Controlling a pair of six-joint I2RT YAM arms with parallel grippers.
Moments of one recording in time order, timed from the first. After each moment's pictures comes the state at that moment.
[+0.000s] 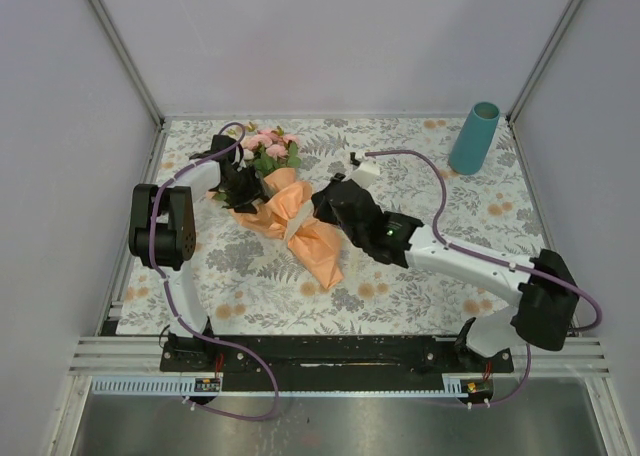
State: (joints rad) left arm -0.08 1.97 1.36 -0.59 0.32 -0.52; right arm 0.99 1.50 1.16 -0.07 0.51 0.94
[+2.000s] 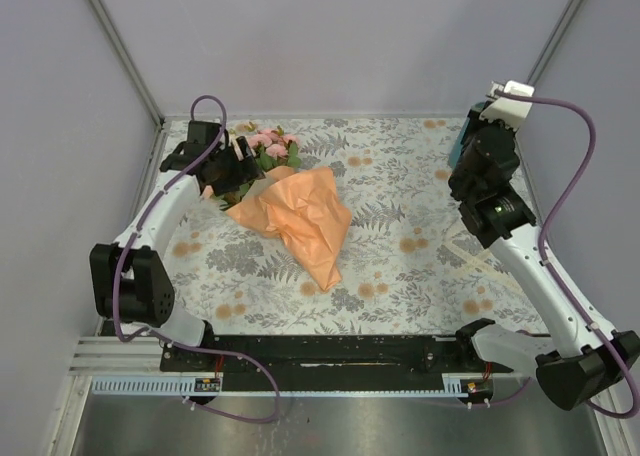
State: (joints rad) left arm -0.11 1.55 1.30 -0.60 0.18 -0.52; right arm 0.43 1.12 1.26 0.10 0.92 -0.16
